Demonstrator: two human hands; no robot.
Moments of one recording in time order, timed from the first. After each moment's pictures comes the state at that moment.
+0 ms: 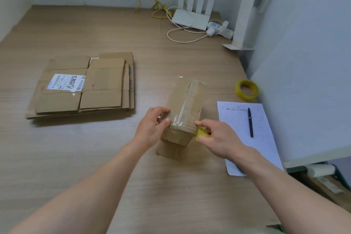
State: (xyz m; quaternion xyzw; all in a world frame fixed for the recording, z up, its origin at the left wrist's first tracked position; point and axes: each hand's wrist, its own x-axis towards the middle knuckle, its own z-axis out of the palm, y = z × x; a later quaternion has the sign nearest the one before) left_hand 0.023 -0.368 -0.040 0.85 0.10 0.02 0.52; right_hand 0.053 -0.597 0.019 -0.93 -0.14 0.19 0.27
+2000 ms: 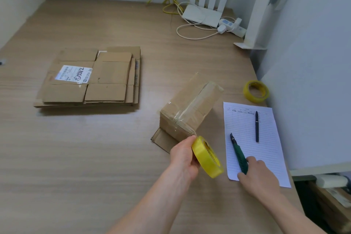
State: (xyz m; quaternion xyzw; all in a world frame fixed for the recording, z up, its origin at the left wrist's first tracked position) left_hand -0.006 -0.499 -0.012 0.25 0.51 -0.08 0.82; right_hand 0.012 -0.723 -0.073 -0.97 0.06 0.23 0.03
